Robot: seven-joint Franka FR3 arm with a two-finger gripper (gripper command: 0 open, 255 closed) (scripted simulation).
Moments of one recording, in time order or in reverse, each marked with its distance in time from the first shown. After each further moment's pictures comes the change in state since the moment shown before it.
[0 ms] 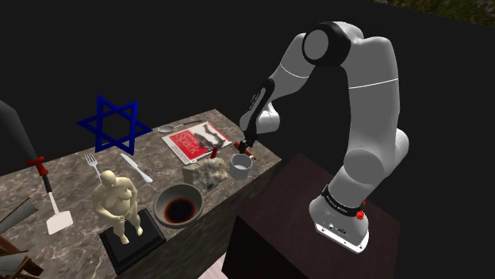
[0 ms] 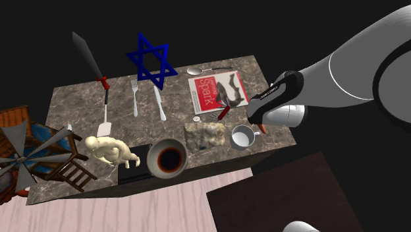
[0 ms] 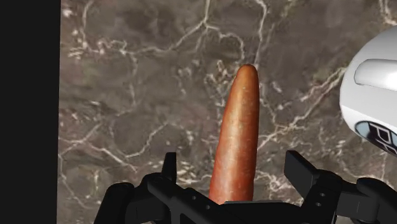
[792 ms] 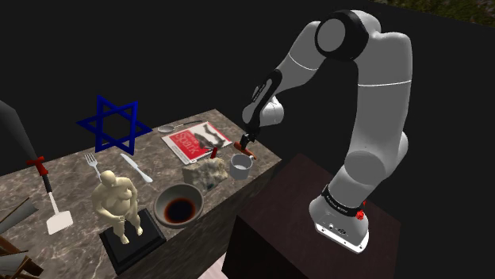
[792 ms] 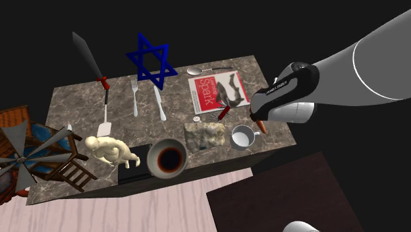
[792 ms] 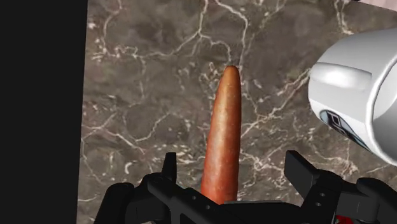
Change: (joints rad) arm 0.027 -0.133 -0.030 -0.062 -0.015 -0.073 0.018
